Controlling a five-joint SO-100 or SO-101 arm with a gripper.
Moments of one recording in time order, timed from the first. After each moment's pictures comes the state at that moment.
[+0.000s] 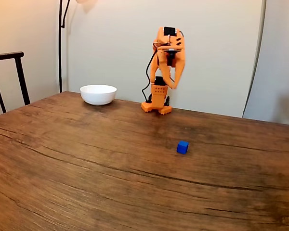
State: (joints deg) arm -13.4 125.6 111.3 63.4 84.7
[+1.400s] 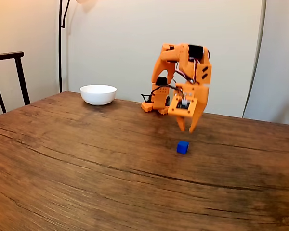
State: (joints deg) arm -20.4 58.5 51.7 85.5 57.4
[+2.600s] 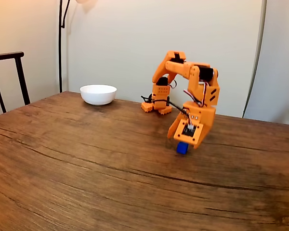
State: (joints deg) arm -25.1 46.1 46.6 84.3 50.9
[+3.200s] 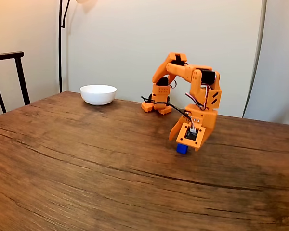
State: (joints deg) arm -25.8 44.5 45.4 84.3 50.9
